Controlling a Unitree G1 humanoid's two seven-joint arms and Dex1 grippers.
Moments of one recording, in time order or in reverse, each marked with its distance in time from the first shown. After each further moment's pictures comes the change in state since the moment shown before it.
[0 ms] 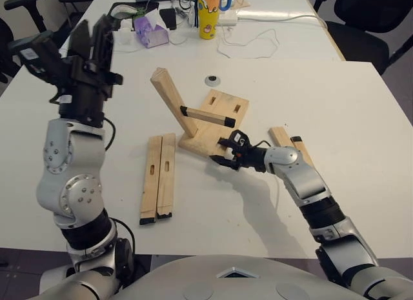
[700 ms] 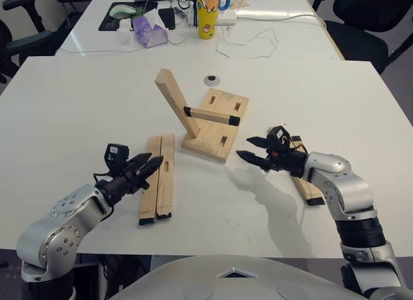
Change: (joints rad) left arm 0.506 0.290 -0.135 -0.054 -0.140 0.393 -0.310; right arm 0.163 -0.113 -0.225 -0.192 0.183 0.088 0.004
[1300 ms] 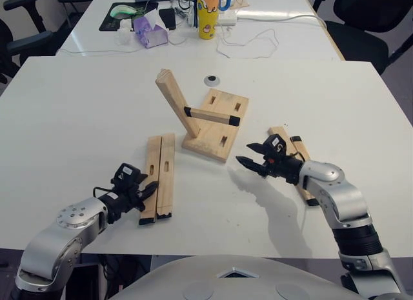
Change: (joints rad) left arm 0.084 0.185 -0.211 0.034 0.354 -0.171 -0.077; right arm 0.051 0.008 0.046 -0.006 -0.042 -0.045 -0.068
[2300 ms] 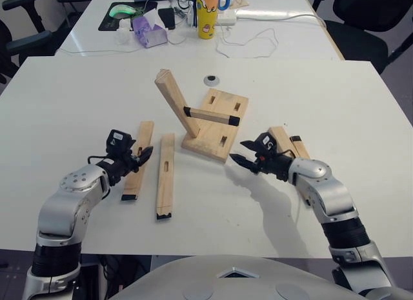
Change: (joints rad) left arm -0.249 -0.169 0.073 0.153 0.060 0.076 0.028; right arm -0.043 0.048 0.054 0.083 -0.039 -0.061 -0.042
